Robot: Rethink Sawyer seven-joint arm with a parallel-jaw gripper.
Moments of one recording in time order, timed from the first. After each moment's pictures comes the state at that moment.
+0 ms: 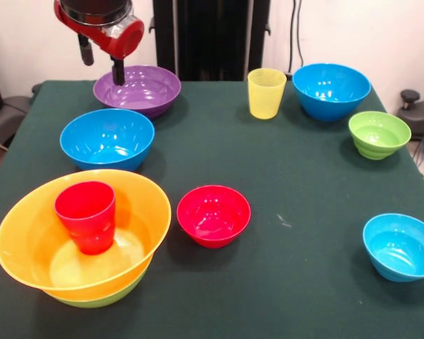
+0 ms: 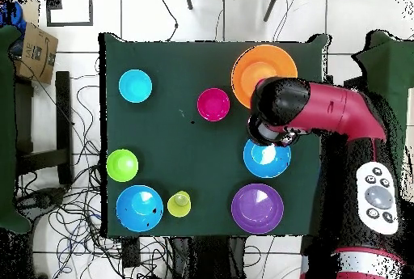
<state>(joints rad) -0.46 -0.66 0.06 1.35 -0.31 1.16 2.11</state>
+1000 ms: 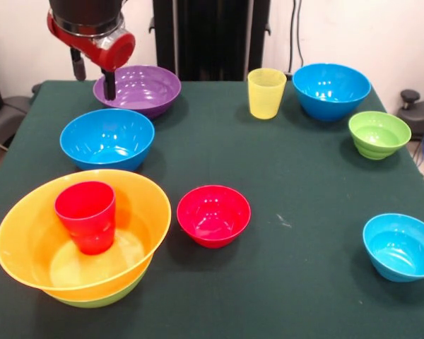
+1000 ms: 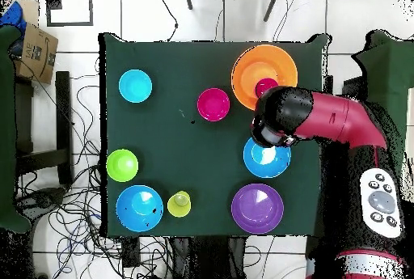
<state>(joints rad) -0.48 -0.65 0.05 1.39 -0.29 1.02 2.11</state>
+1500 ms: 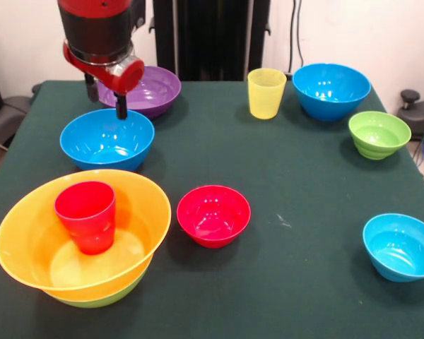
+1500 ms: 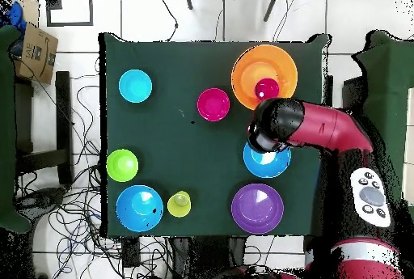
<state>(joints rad) -0.49 -0.60 0.05 1.44 -0.29 0.92 2.11</state>
